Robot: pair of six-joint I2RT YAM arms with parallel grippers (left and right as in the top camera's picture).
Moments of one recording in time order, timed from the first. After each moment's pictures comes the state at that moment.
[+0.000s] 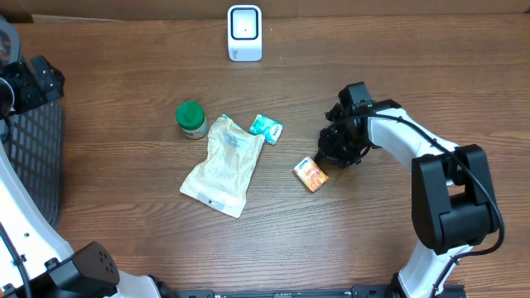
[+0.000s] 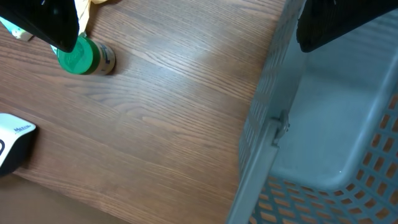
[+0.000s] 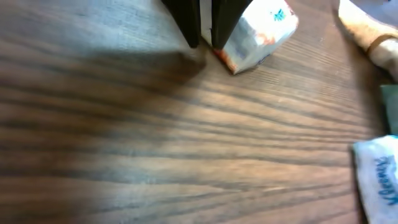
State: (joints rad) left arm 0.52 1.68 2.06 -1.33 0.14 0.04; right arm 0.23 1.94 1.22 -0.77 -0.42 0.31
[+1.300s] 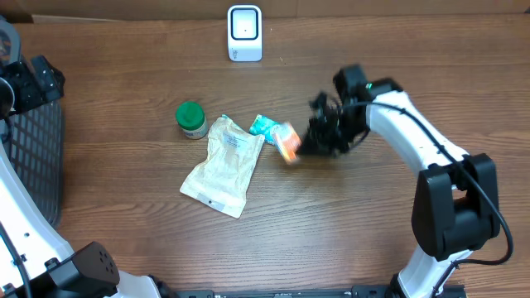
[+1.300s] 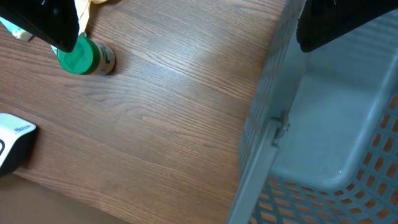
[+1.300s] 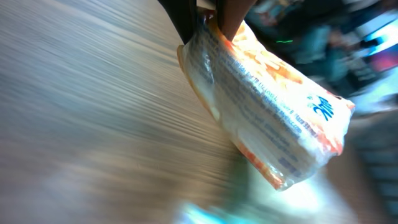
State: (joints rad) left arm 0.52 1.68 2.06 -1.33 0.14 0.04; right arm 0.27 1.91 1.45 -1.03 -0.74 0.23
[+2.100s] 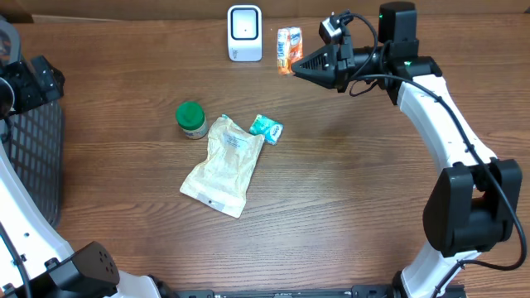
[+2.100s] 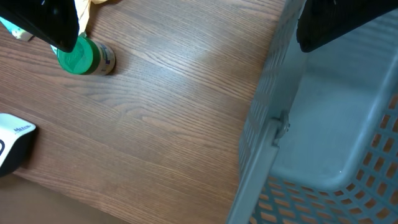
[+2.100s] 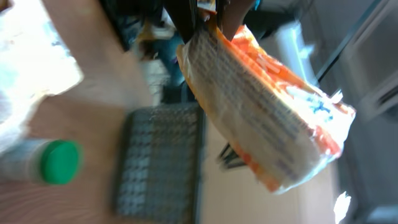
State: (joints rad) left arm 0.52 1.68 2.06 -1.33 0.14 0.04; right arm 0.14 1.90 1.57 -0.32 -1.44 0.80
